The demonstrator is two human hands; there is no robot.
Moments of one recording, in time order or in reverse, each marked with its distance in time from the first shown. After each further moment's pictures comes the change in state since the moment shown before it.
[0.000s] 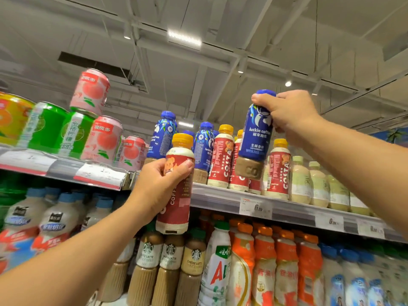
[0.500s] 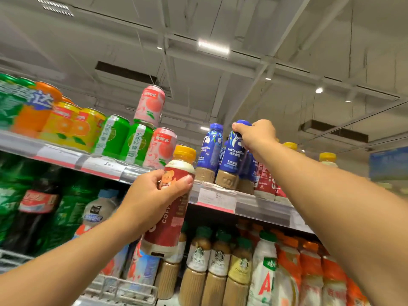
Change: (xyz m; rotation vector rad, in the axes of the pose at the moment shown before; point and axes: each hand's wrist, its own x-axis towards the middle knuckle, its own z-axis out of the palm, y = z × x) left_hand -0.036 0.026 -0.117 0.161 0.010 -0.025; right_hand 0.003 0.010 0.165 -0.175 0.009 0.131
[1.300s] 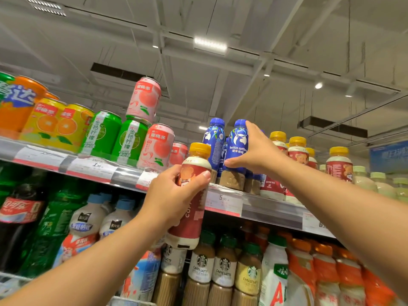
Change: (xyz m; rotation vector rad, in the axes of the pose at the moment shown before) left_hand 0.041 -0.029 0.035 0.069 0.058 0.015; right_hand -0.022 0.035 -0.005 -0.456 -0.318 -0.312
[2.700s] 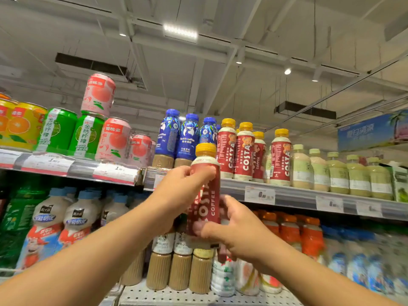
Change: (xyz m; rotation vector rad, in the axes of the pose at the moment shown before) left_hand -0.055 0.074 0.086 -0.155 -0.304 -0.275; right_hand -0.211 0.022 -0.015 0.833 -0.372 0.271
